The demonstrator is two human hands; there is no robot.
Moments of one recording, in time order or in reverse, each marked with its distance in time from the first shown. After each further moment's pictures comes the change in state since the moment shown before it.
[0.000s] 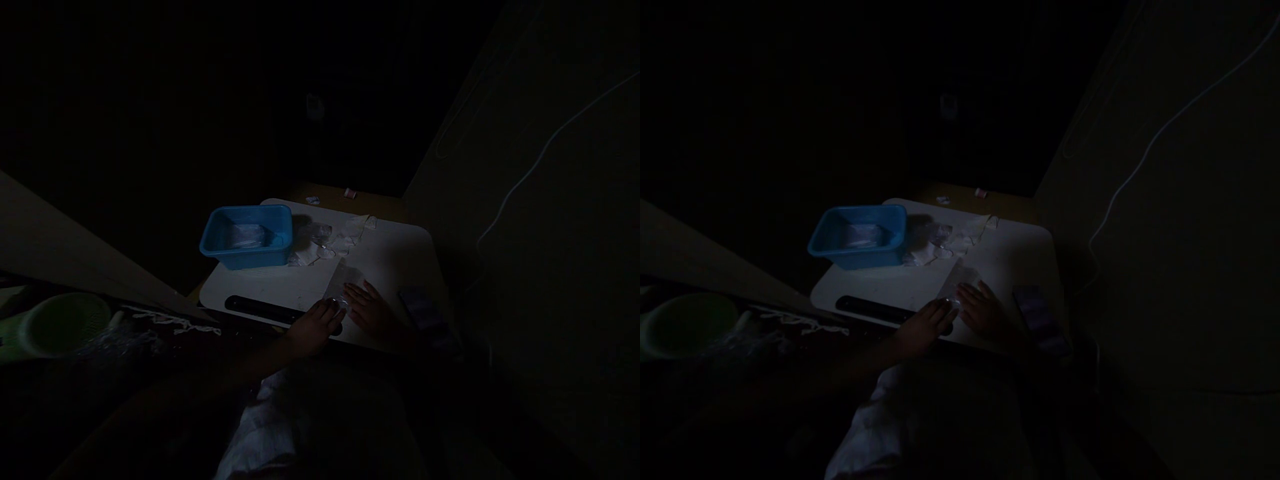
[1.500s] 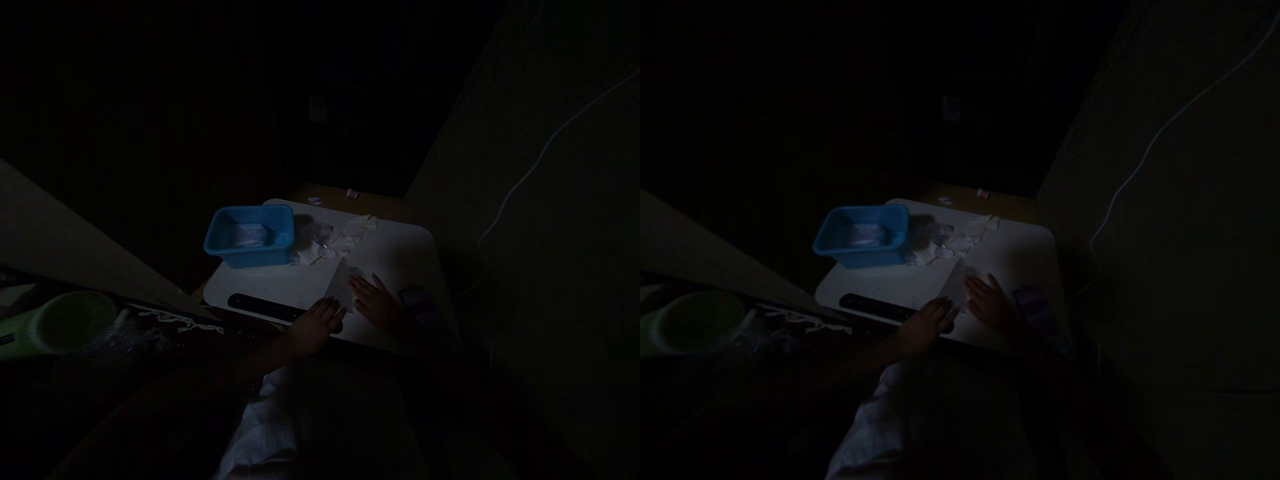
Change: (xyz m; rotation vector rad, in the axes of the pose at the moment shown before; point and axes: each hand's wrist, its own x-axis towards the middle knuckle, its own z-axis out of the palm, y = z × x) left_hand -0.001 -0.002 0.004 0.025 0.005 0.005; right_hand 0.004 0.014 -0.007 -0.042 -0.031 0.081
